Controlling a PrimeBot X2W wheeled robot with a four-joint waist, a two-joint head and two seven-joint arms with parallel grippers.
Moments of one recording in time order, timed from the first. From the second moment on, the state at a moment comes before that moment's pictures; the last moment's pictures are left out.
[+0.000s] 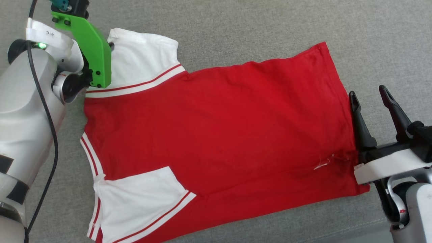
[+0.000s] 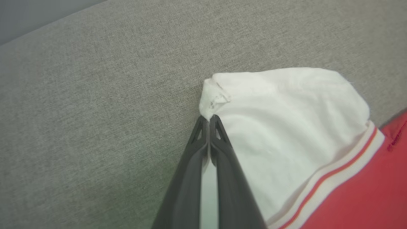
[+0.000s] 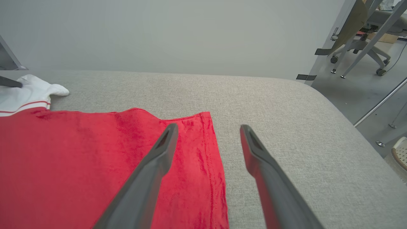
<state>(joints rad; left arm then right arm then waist) -1.13 0.52 -0.83 0.78 -0.93 -0.13 0.44 -0.19 -0.20 0.04 -0.10 0.20 0.13 -0.12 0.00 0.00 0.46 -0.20</state>
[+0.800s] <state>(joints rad) -1.03 0.54 -0.85 0.28 -0.99 -0.04 0.38 -0.59 -0.61 0.20 0.08 0.51 0.13 0.79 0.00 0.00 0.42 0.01</state>
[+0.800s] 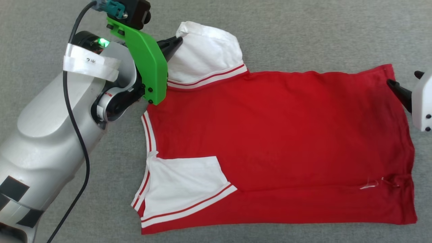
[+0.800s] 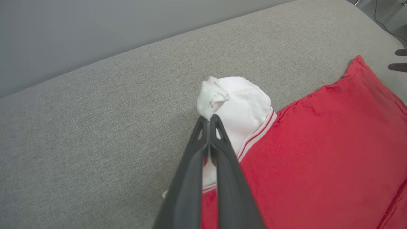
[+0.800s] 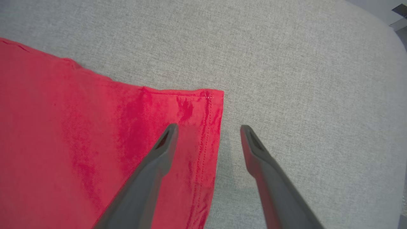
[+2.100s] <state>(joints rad) -0.89 0.56 -0.85 0.24 -0.98 0.00 0.25 -0.65 -0.64 0.31 0.39 0.61 0.13 0.50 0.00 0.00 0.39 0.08</state>
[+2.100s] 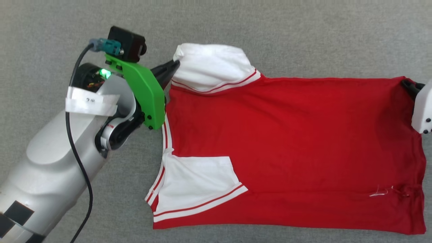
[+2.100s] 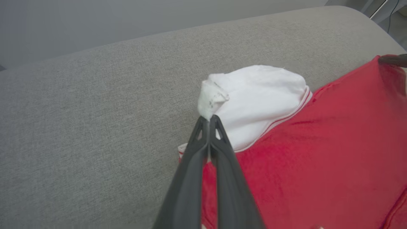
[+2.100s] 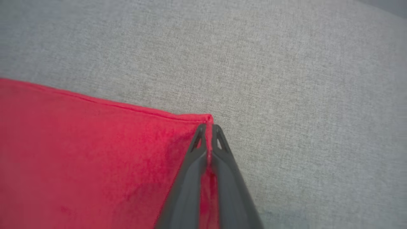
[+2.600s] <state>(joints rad) -0.68 0.60 -0.87 0.18 -1.04 0.04 0.20 -0.42 -0.62 0.26 0.37 0.67 0.13 0.23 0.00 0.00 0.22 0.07</state>
